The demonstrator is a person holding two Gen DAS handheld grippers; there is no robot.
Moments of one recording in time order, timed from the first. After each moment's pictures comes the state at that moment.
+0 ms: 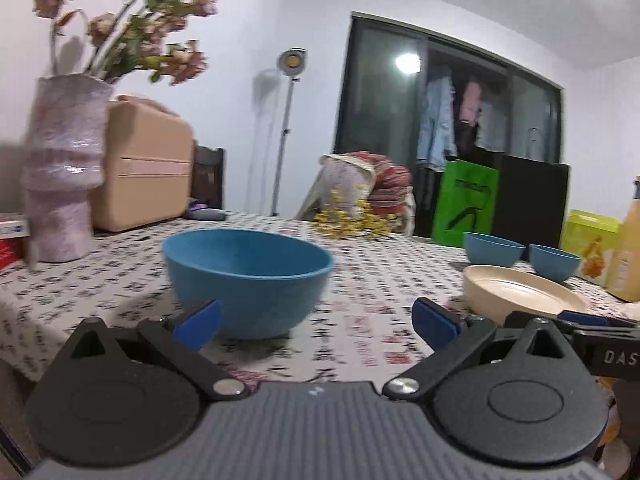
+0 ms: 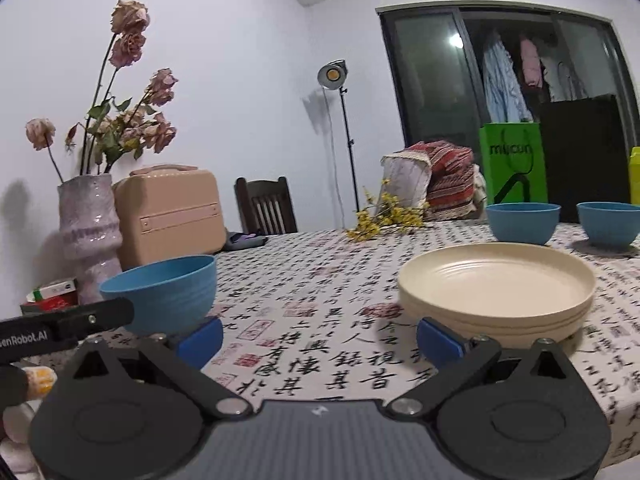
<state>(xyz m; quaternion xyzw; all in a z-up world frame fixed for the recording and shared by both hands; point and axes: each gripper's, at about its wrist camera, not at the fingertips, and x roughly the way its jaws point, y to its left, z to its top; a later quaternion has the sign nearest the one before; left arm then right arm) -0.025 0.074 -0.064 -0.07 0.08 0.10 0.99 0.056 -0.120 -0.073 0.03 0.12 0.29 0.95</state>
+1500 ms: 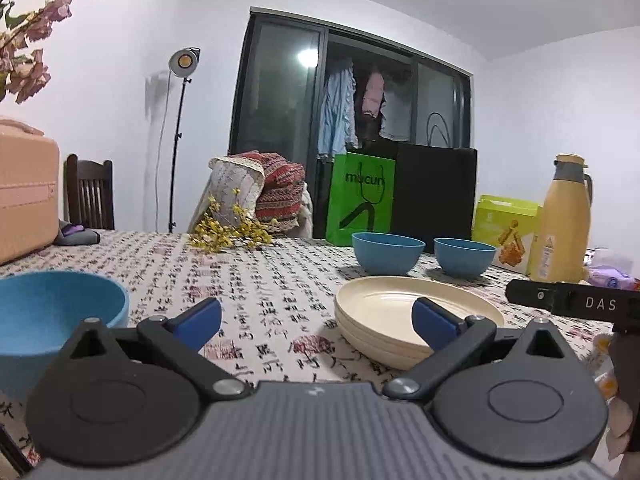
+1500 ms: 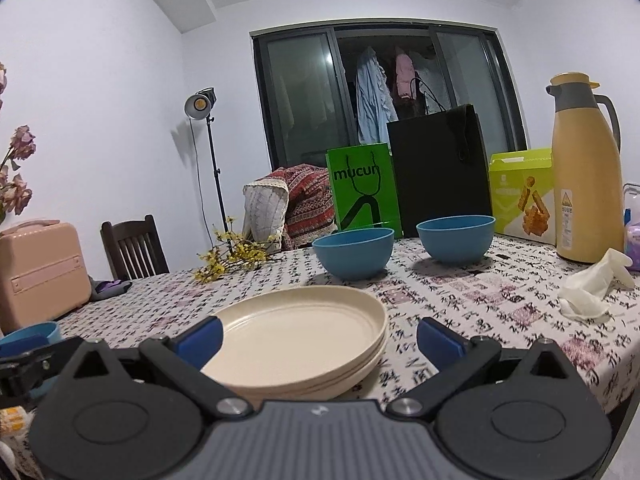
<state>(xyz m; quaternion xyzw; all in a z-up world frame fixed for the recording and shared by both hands) 0.061 0.000 -0.048 -0.04 0.08 -0.03 1.00 0.096 -0.230 -0.051 0.08 0.11 0.10 0.99</state>
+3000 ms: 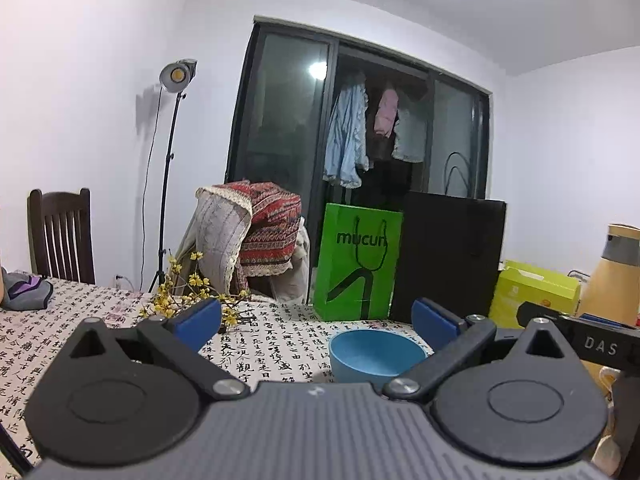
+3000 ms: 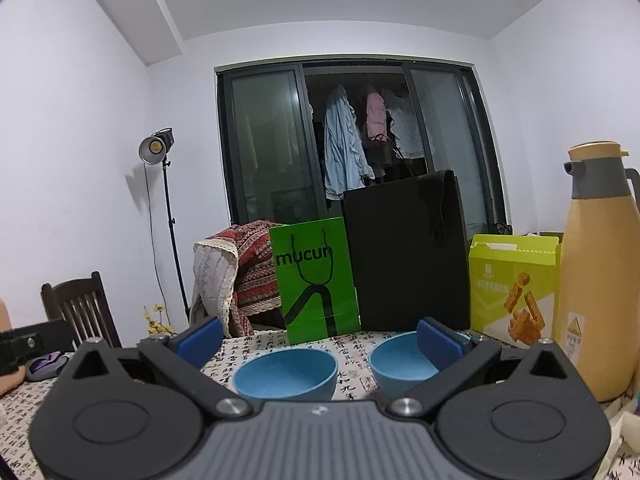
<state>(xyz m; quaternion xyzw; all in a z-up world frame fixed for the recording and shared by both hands) 0.242 -0.063 0.065 -0.06 0.06 -0.01 1.00 0.265 -0.284 0.051 0.07 0.05 0.05 0.99</state>
